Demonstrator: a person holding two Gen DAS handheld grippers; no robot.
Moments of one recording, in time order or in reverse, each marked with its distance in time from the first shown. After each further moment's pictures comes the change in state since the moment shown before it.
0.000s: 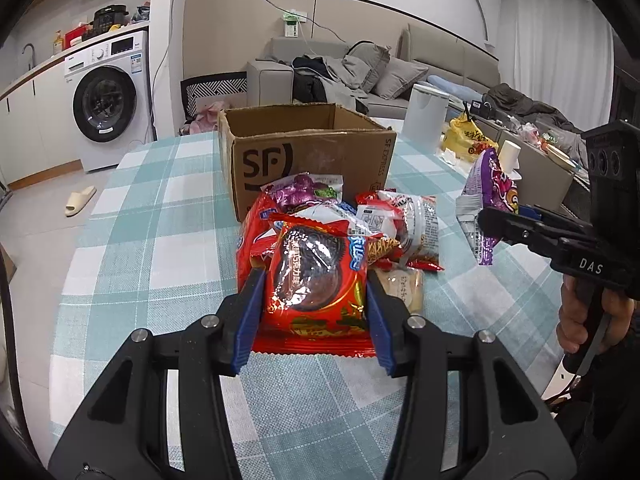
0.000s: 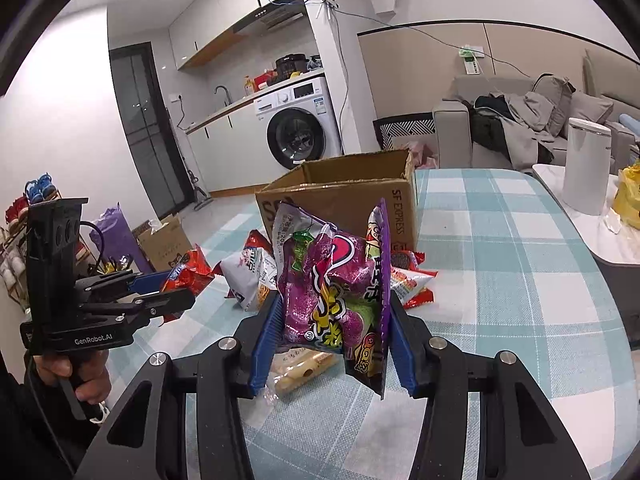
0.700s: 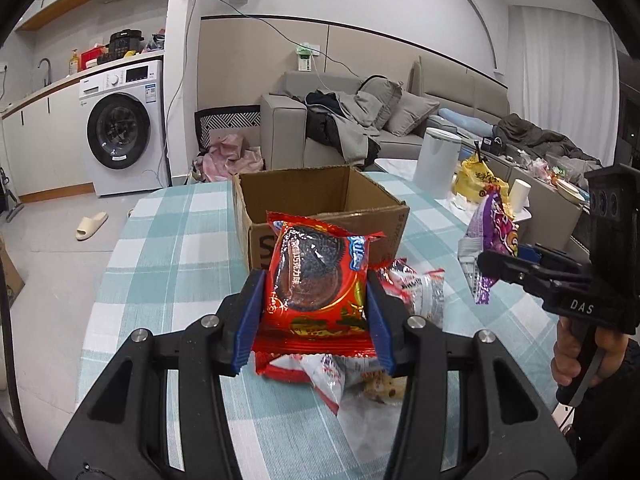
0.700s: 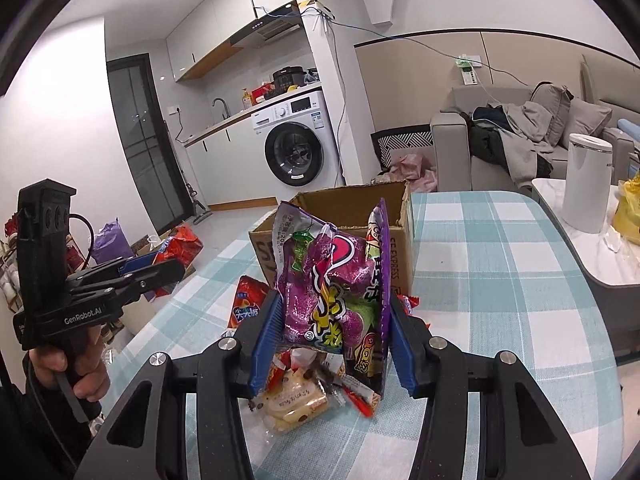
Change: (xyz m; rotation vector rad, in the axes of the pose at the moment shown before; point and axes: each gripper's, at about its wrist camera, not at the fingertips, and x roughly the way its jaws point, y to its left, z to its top) left arm -0.022 -0.003 0.064 -0.023 -0.124 0.047; right arm 0.002 -0.007 0.042 0.008 -0.040 -0.004
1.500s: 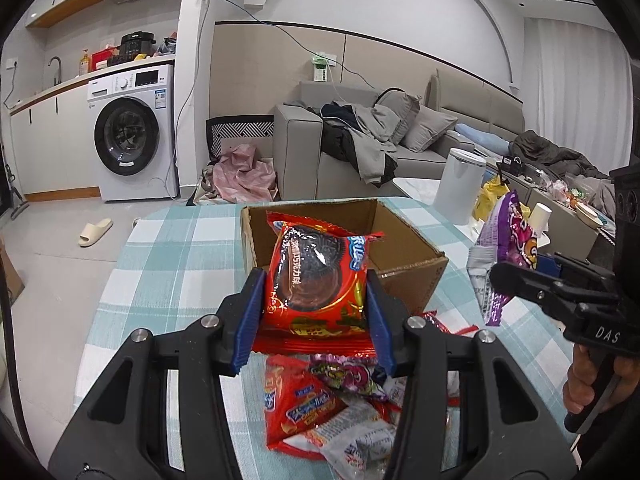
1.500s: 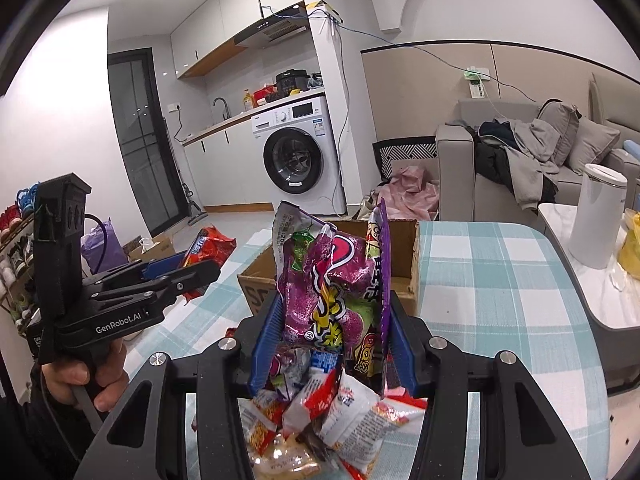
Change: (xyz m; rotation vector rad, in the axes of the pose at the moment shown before) left arm 0.073 0.023 0.051 -0.039 -0.031 0.034; right arm 0.042 0.009 0.056 -0.044 -0.009 -0.015
